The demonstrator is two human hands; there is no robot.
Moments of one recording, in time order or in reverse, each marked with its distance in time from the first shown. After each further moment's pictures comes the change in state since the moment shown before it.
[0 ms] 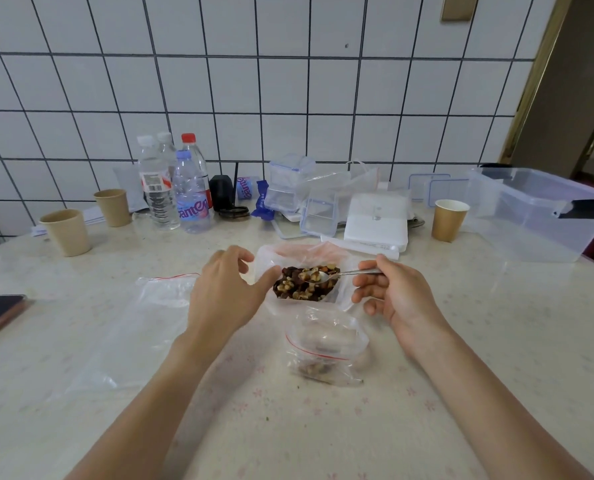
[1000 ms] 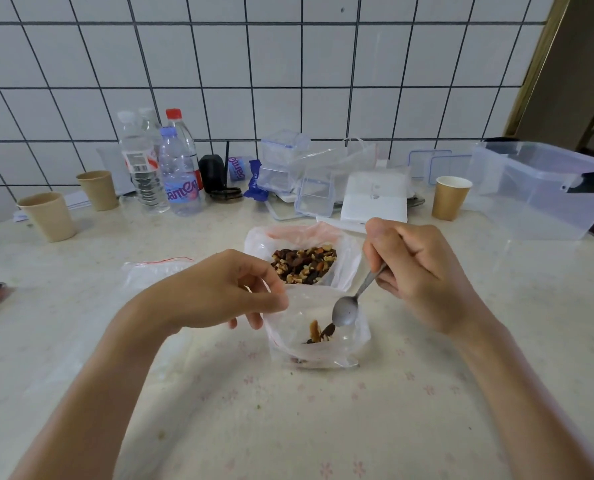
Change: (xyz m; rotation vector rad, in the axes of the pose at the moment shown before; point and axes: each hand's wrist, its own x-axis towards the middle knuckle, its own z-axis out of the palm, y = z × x) left_hand -0.012 0.022 -0.050 -0.235 -0.826 0.152; right_hand -0.042 -0.035 -0.012 -0.446 -0.403 -0.678
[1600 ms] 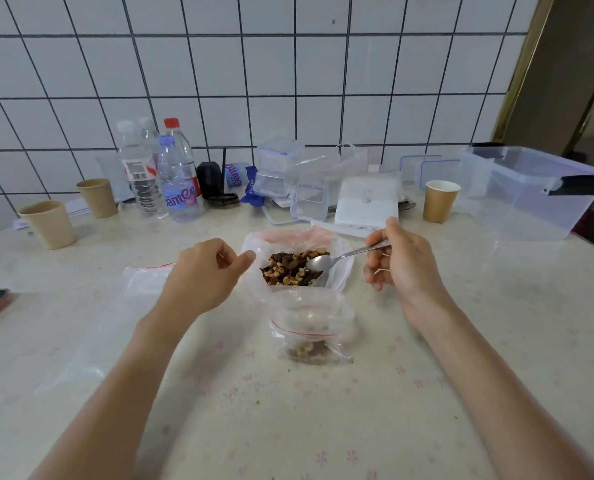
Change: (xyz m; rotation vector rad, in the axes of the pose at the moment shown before) left_hand 0.033 -0.034 0.002 0.218 0.618 -0.229; right_hand 0.017 0.047 0.000 0.231 0.435 0.463
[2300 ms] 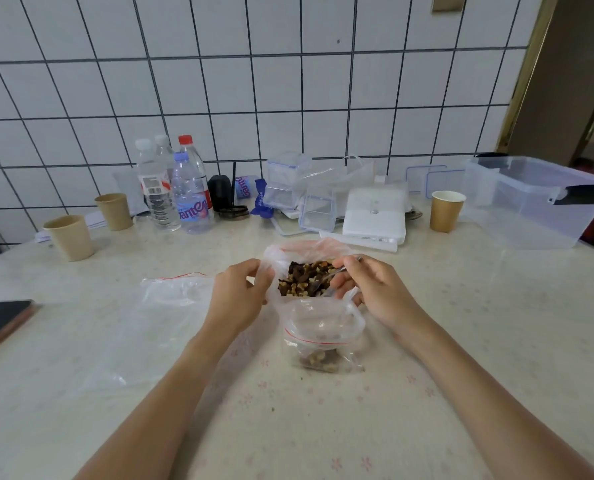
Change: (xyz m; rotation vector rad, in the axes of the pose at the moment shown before) left_hand 0.000 -0.007 0.038 -0.236 0.071 0.130; right_hand -0.011 0.021 0.026 -0.168 -0.291 -0.041
